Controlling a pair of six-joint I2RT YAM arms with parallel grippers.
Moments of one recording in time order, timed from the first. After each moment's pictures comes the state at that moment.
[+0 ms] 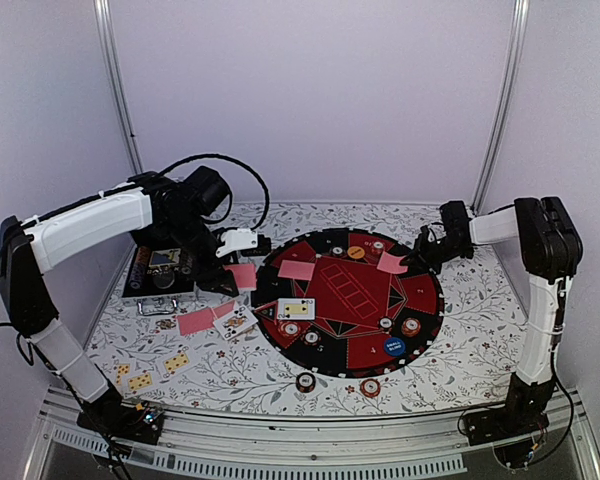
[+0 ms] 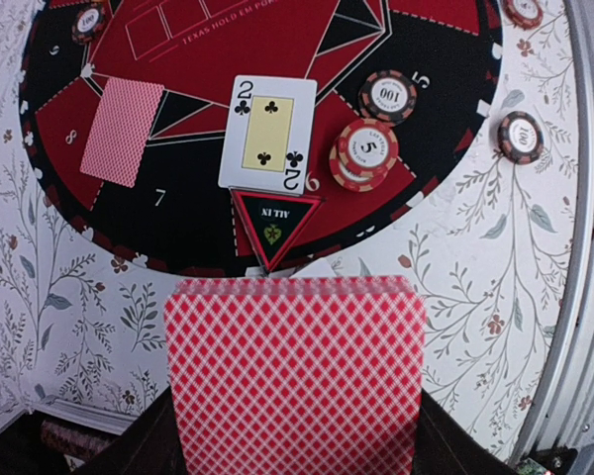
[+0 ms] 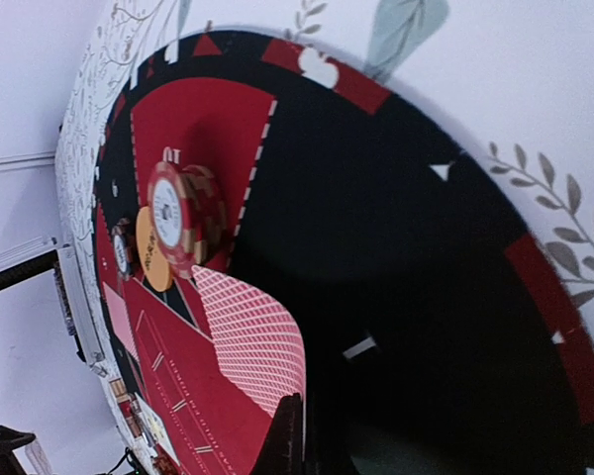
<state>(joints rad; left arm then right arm) -0.62 1.63 1.43 -1.03 0.23 0.79 0.14 2.10 1.30 -0.19 -0.61 0.62</state>
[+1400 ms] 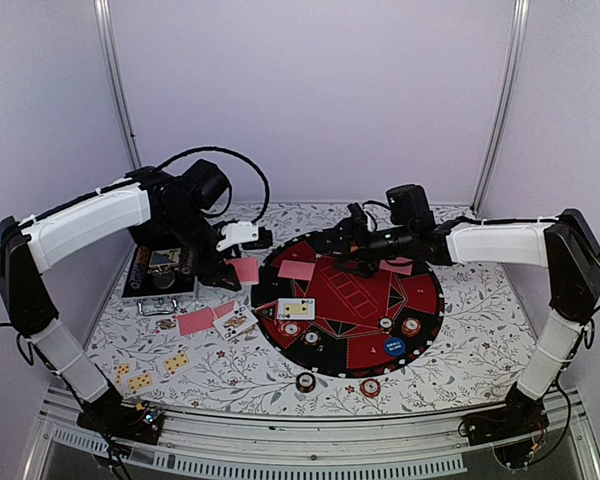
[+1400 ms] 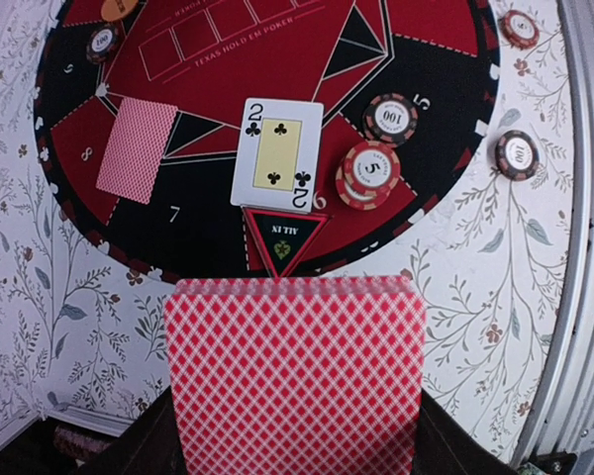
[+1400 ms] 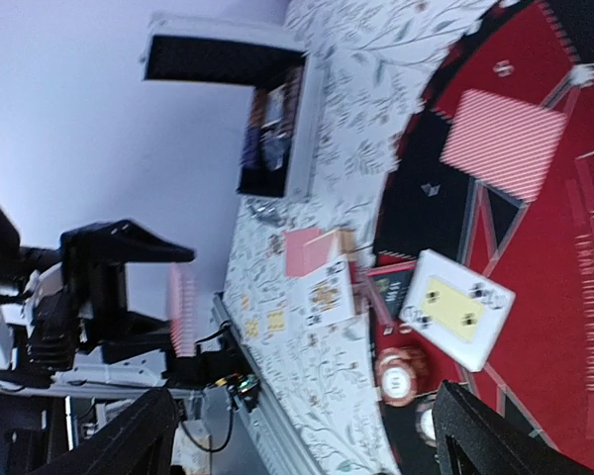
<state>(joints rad) -0.62 1.63 1.47 -1.03 0.24 0.79 0.59 1.76 1.15 0.06 -0.68 0.87</state>
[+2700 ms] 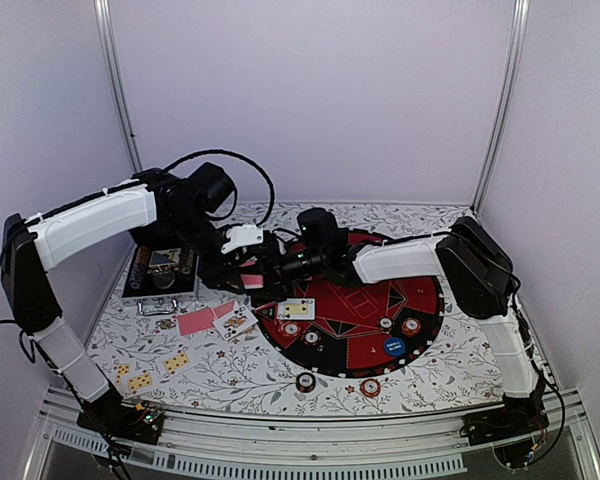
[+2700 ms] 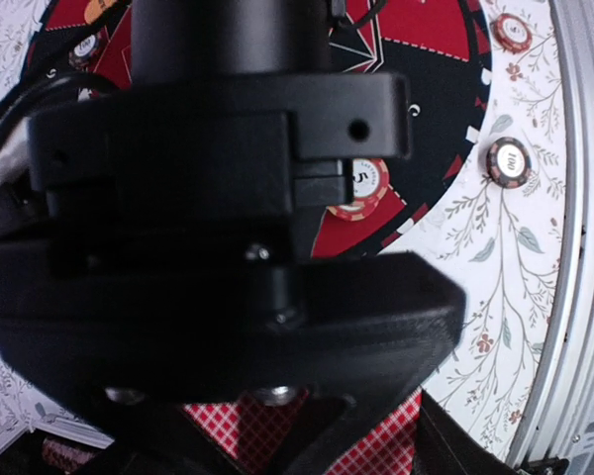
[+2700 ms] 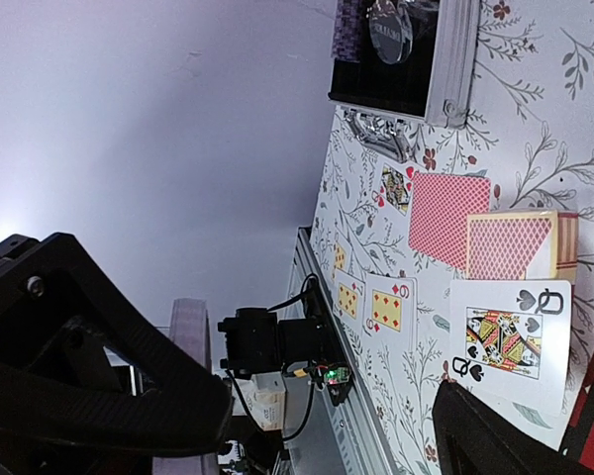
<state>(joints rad) -0.64 1.66 1.47 -1.03 0.26 0.78 0.88 2.30 1.63 0.35 -0.83 1.20</state>
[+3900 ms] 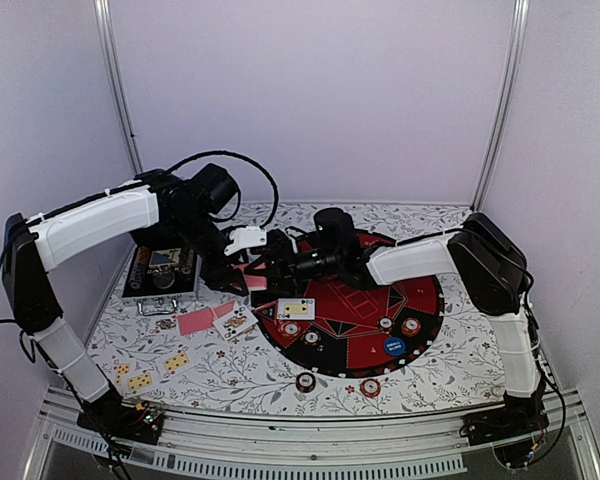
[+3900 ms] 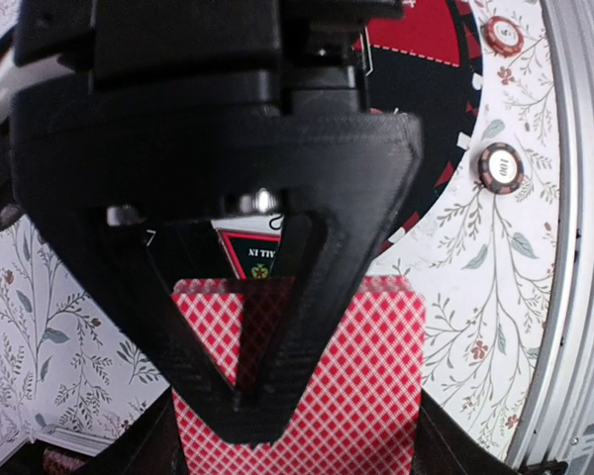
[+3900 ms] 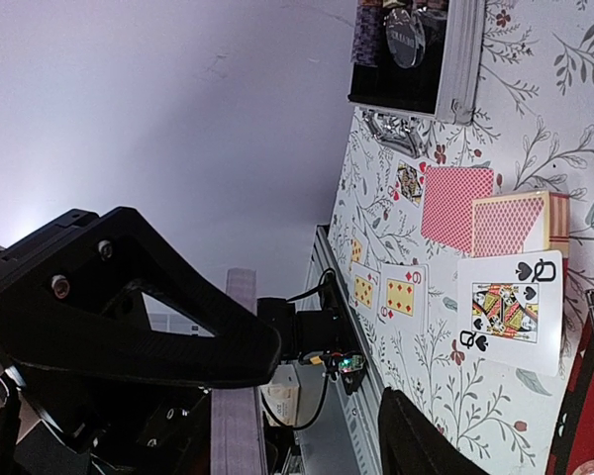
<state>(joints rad) -0.65 1.66 1.48 -1.02 0.27 0.77 0.84 2.22 1.49 0.48 -0.84 1.24</state>
